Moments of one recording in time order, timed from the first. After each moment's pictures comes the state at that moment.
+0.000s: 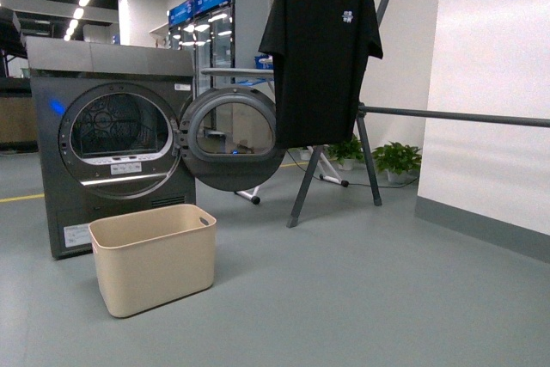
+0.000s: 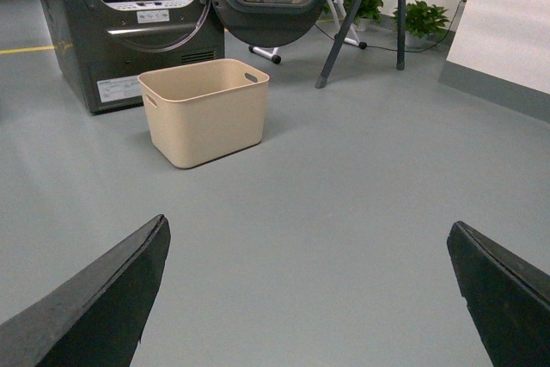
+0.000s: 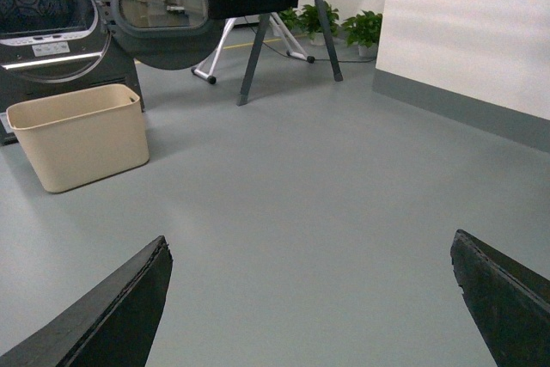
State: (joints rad) left arm 0.00 0.00 0.02 0.00 0.00 0.00; right arm 0.00 0.00 0.01 0.00 0.00 0.00
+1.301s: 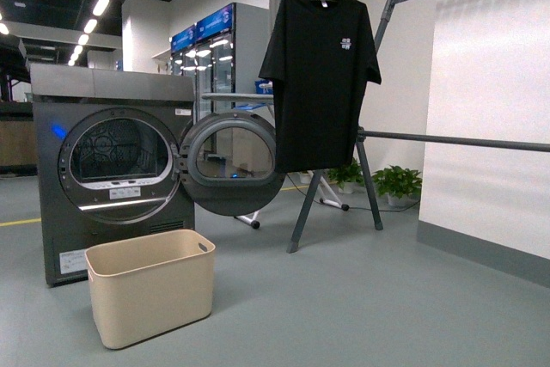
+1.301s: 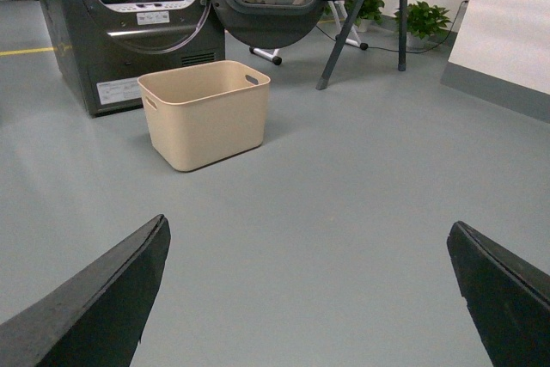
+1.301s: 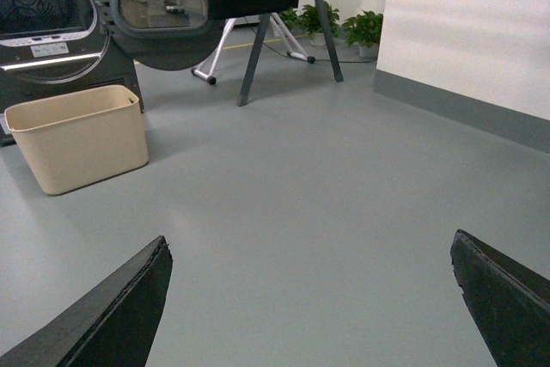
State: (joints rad) left arm 0.00 0.00 0.02 0.00 0.00 0.00; right arm 0.00 0.00 0.01 0.00 0.00 0.00
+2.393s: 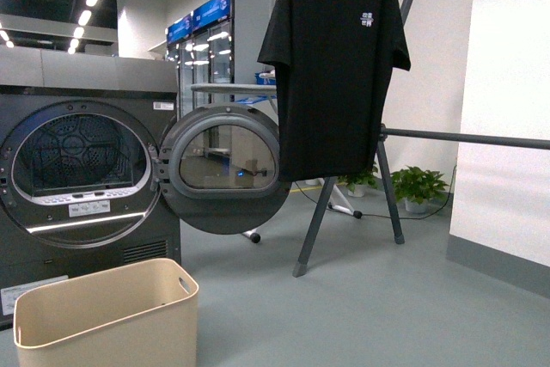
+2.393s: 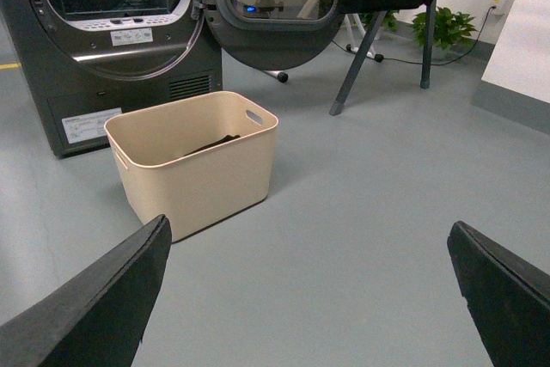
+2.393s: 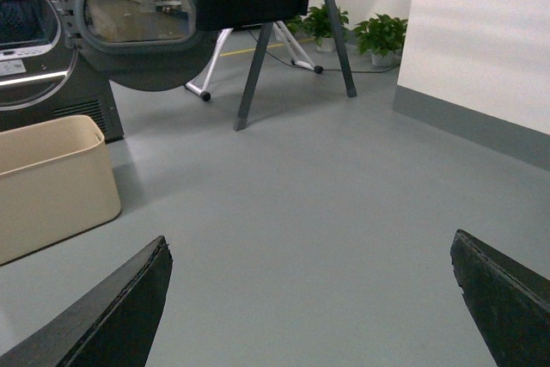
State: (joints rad) left arm 0.00 0.00 0.02 0.00 0.00 0.00; right arm 0.00 0.00 0.01 0.00 0.00 0.00
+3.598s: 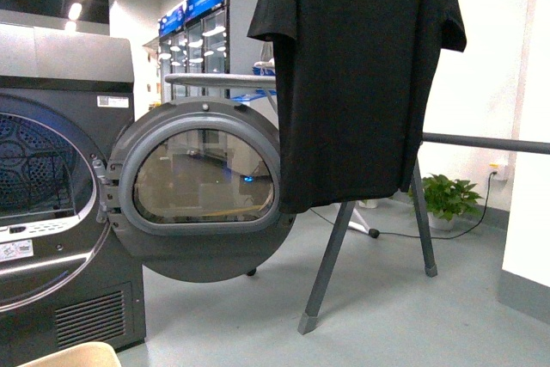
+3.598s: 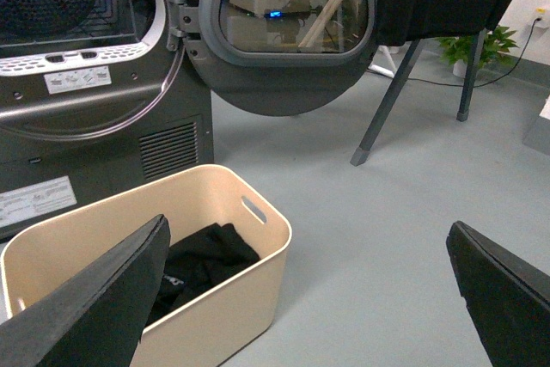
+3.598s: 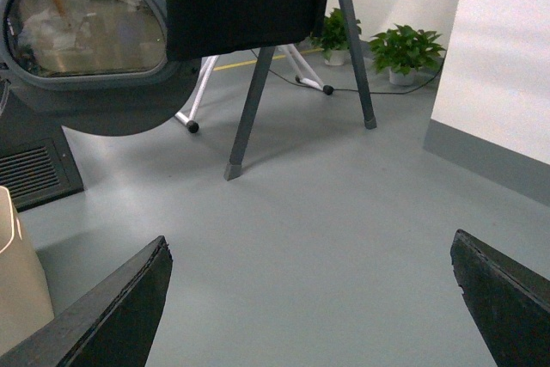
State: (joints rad) left arm 0.00 0.00 0.02 0.00 0.00 0.00; right arm 0.00 0.00 0.01 0.00 0.00 0.00
